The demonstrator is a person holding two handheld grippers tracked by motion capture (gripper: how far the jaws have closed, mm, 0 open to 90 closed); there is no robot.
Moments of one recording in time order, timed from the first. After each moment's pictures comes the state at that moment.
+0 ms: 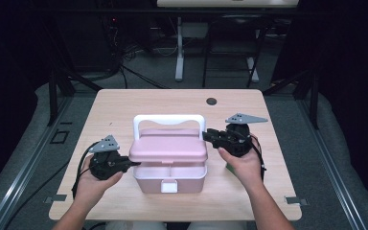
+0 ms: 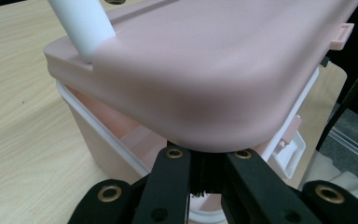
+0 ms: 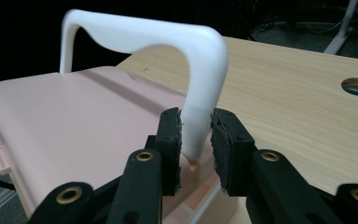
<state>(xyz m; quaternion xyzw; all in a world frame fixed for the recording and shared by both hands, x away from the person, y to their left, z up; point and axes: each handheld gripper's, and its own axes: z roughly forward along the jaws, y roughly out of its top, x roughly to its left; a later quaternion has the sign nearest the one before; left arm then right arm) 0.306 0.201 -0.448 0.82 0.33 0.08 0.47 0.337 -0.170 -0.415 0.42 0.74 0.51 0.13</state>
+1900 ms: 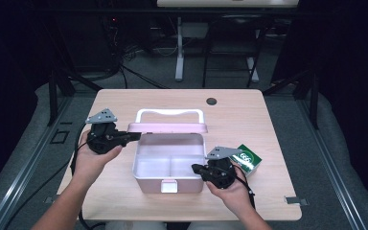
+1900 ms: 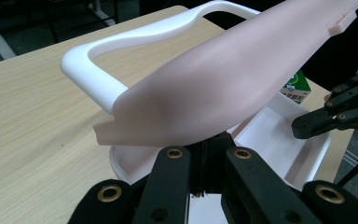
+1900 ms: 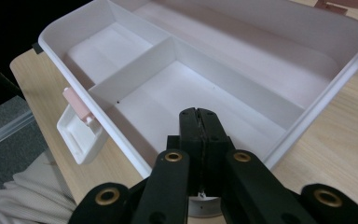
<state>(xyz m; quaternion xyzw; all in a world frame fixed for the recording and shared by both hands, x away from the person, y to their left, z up) 0.345 0.199 -0.396 0.80 0.34 0.11 0.48 0.290 -0.135 -0.480 0.36 0.81 0.44 0.10</state>
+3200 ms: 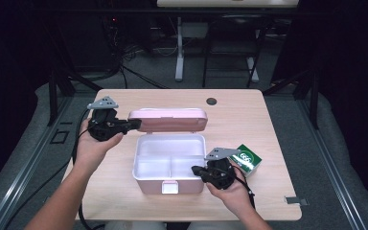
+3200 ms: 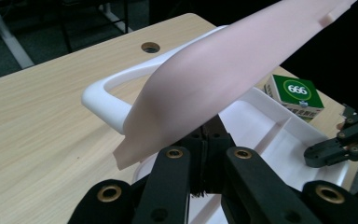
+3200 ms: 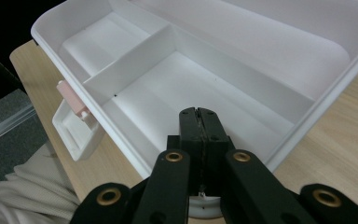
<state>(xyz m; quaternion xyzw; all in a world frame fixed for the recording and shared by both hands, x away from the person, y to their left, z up) 0.369 0.196 -0.376 0.80 0.36 0.12 0.47 0.291 -0.134 -0.484 0.36 0.82 0.44 0.09</state>
